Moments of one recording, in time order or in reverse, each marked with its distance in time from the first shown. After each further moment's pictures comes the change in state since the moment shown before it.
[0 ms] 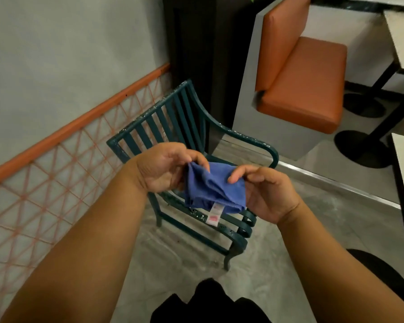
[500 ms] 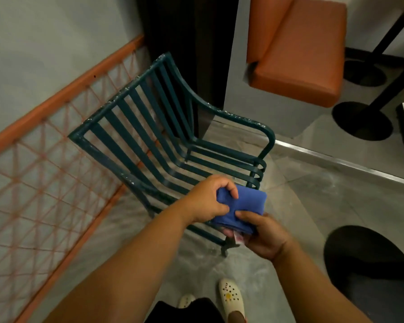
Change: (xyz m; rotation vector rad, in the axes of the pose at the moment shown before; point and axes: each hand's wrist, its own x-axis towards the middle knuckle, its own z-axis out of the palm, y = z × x) left_hand 0.123 -0.116 0.019 0.763 0.258 0.164; right_hand -0.018 0.105 -0.095 0.271 0.469 0.193
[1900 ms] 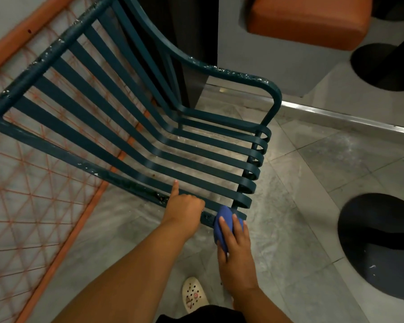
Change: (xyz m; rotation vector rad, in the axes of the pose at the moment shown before) left_hand 0.057 -0.142 0.082 1.242 -0.217 -0.322; right_hand 0.068 0.157 -0.100 -1.318 0.501 -0.268
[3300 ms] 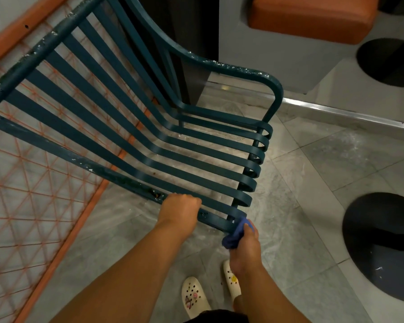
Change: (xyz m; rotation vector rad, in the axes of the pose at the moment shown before) left_hand -0.011 0.007 0.000 -0.069 0.004 -0.058; right_hand 0.048 0.044 0.014 1.217 0.227 0.737
